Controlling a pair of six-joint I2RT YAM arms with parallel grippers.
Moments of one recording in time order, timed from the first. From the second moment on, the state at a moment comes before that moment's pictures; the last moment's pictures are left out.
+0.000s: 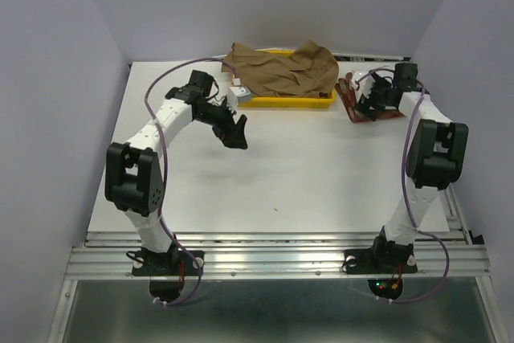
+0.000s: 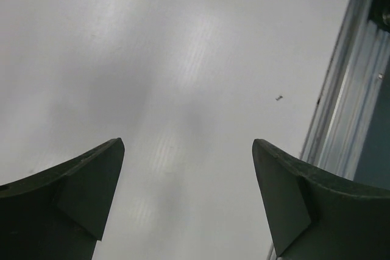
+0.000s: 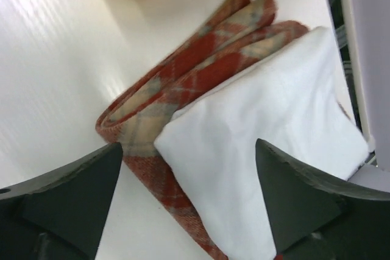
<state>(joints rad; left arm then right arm) -0.31 1.77 1.43 -0.85 0.85 0.56 -0.17 1.99 1.49 -0.39 -0.56 -1.31</state>
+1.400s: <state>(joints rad) -0.17 1.50 1.38 -0.36 0.33 0.11 -0.02 2.46 2.25 -0.14 -0.44 0.11</state>
